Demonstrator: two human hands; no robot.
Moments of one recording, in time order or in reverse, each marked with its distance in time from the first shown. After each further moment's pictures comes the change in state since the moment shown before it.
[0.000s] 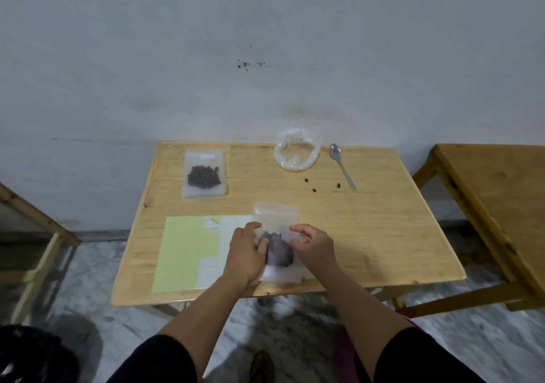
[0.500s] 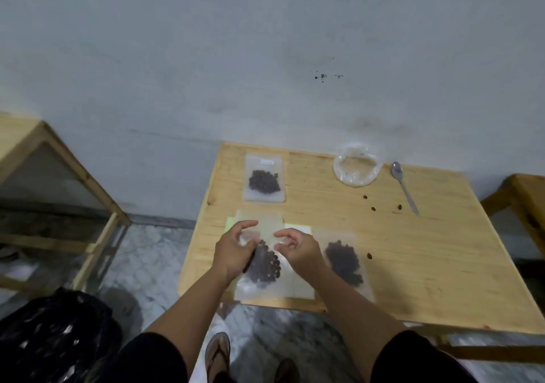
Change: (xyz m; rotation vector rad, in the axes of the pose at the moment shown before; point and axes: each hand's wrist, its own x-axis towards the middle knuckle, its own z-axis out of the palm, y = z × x) left_hand 0.007 -0.084 -0.110 -0.312 0.129 -0.172; right_hand -0.003 -0.086 0.105 0.068 -0.321 -0.074
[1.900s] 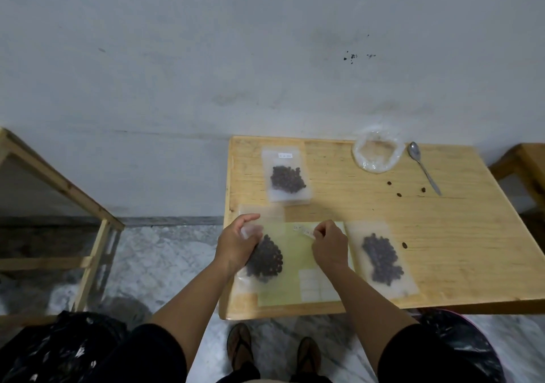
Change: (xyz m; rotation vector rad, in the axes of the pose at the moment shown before) left_hand 0.068 -0.039 -0.068 -0.099 -0.154 -0.100; right_hand 0.046 -0.009 0.056 -0.193 0.425 0.286
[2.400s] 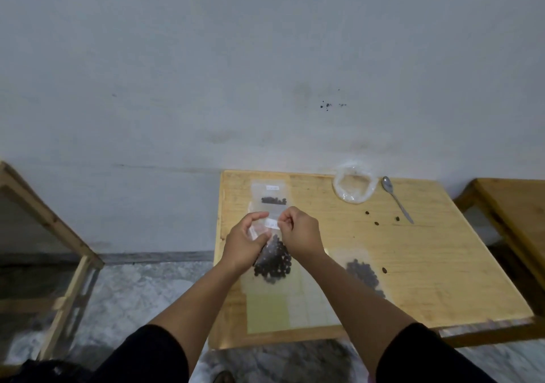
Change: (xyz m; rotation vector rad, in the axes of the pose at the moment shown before) left_hand -0.003 0.064 0.008 -0.013 -0.050 0.313; right_hand -0.011 -0.092 -0.038 0.021 -0.033 -0.435
